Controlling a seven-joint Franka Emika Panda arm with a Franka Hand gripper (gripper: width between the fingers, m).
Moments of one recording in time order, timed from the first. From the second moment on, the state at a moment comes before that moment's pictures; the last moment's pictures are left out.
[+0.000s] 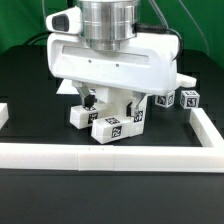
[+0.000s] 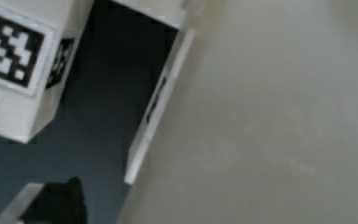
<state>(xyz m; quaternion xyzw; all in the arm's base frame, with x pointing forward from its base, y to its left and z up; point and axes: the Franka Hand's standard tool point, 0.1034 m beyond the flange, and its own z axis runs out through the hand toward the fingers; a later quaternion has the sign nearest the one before) 0.600 -0.022 0.054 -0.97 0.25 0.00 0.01</state>
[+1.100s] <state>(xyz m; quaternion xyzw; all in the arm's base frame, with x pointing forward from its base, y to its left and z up) 0.591 -0.033 0.124 -0.98 0.21 0.05 0.04</state>
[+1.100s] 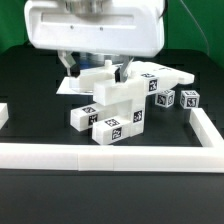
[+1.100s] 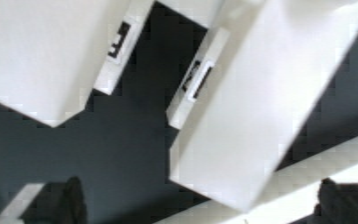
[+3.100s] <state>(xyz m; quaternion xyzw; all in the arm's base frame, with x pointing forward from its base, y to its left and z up) 0.578 -0.046 0.122 -0.98 -0.21 0.00 0.05</state>
